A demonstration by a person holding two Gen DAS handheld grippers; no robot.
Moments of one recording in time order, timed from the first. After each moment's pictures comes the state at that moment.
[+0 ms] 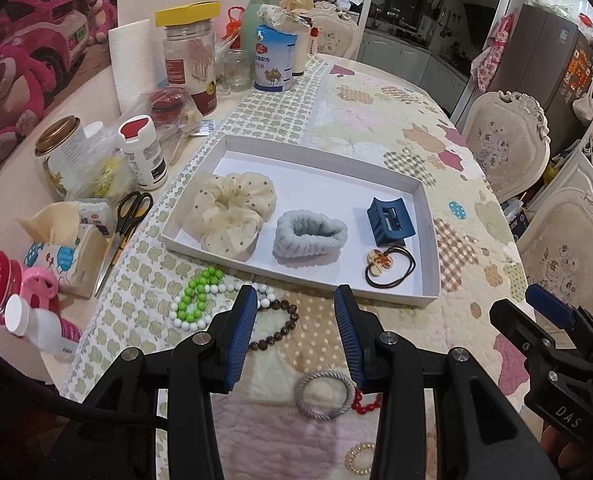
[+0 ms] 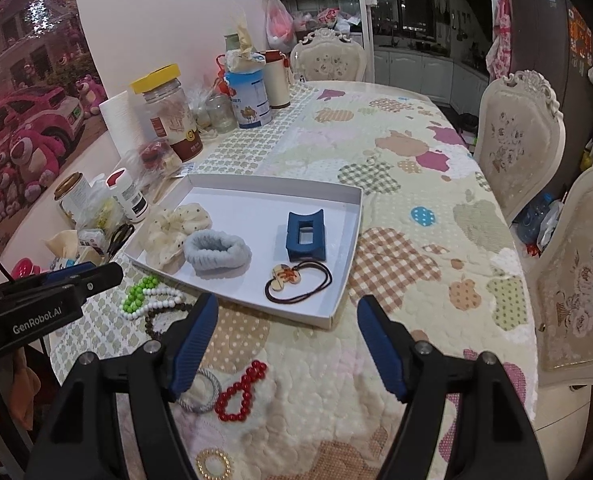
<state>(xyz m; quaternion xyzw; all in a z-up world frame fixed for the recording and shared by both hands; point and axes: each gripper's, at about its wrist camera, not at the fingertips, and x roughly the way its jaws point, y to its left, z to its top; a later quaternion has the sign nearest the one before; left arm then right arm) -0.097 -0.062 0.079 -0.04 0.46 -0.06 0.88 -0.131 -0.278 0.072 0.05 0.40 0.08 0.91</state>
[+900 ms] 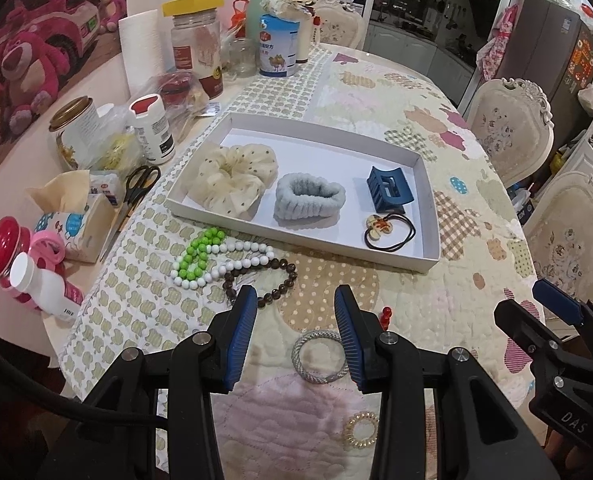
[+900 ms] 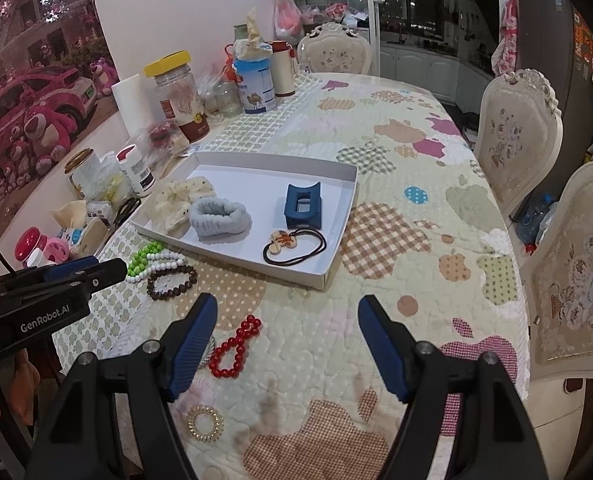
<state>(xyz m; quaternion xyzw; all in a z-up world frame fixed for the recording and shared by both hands) -0.131 -0.071 0.066 -0.03 0.47 -0.04 0.88 -0.166 -0.284 0.065 0.03 0.42 0.09 0.90</state>
